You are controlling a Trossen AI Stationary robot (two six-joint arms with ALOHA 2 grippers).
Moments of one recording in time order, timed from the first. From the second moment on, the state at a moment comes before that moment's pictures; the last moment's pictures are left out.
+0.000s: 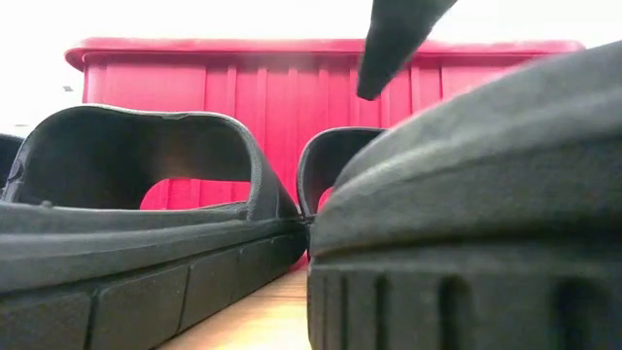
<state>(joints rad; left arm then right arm) -0.85 1.14 1.53 -0.50 -0.35 -0.37 0.61 2.29 2.09 -1.20 0.40 0.67</state>
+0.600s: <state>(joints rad) -0.85 1.14 1.53 -0.50 -0.35 -0.37 0.62 2.29 2.01 -1.18 0.42 0.66</state>
